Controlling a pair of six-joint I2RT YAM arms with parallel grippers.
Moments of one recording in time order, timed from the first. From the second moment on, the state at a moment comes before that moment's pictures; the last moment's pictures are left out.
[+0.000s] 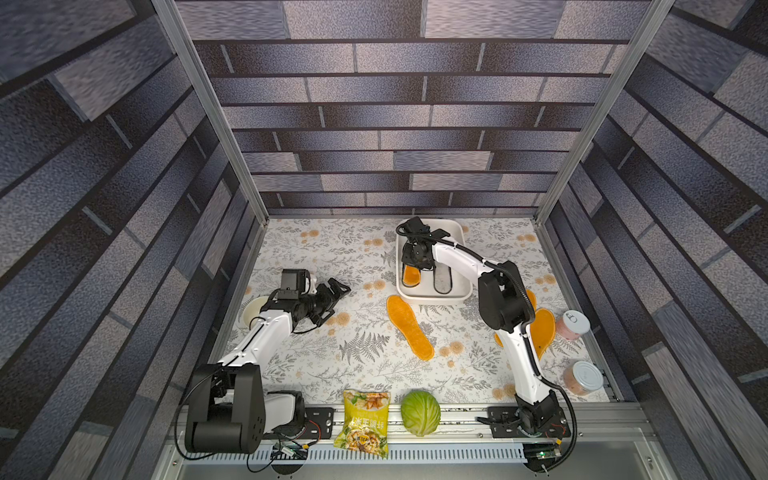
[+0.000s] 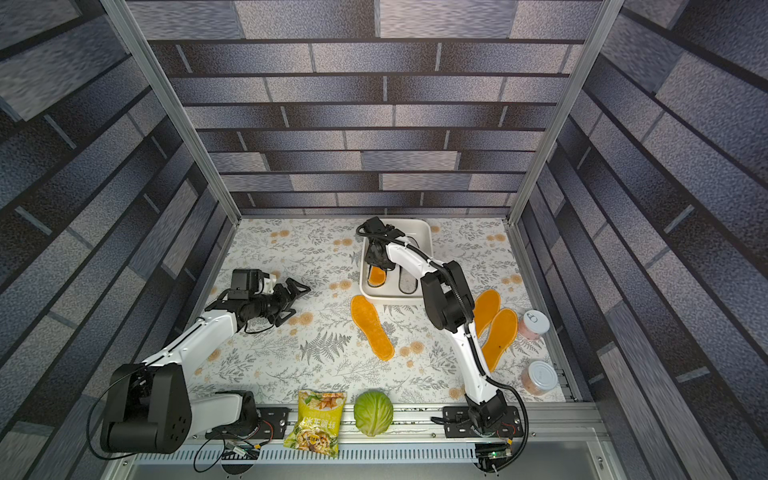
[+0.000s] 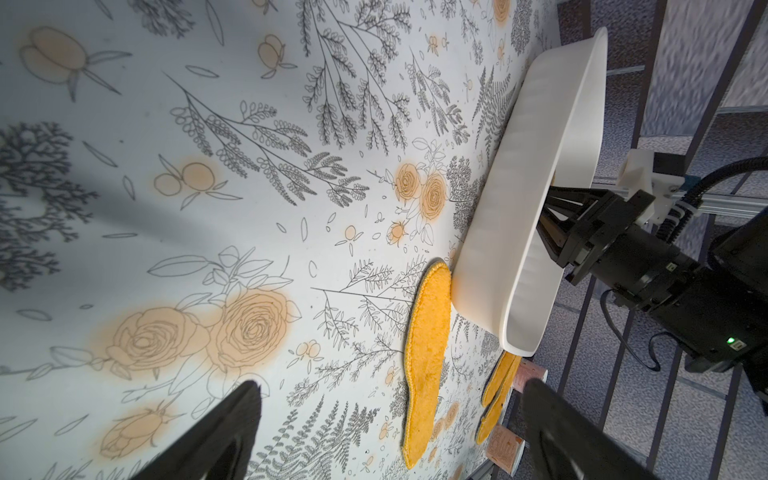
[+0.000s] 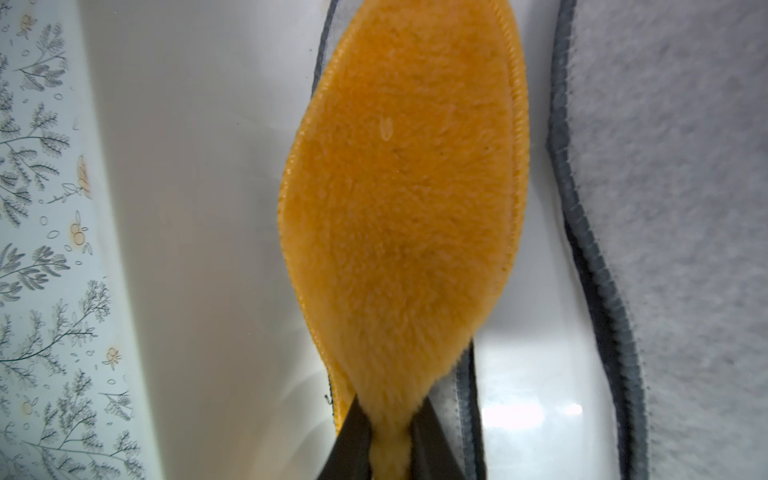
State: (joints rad) left arm -0.01 1.25 0.66 -0.30 0.60 -0.82; right arm 0.58 2.33 1.99 -0.77 0.11 0.76
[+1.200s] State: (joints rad) left arm -0.01 1.25 0.66 -0.30 0.60 -0.82; right arm 0.57 2.35 2.01 -0.79 0.09 0.73
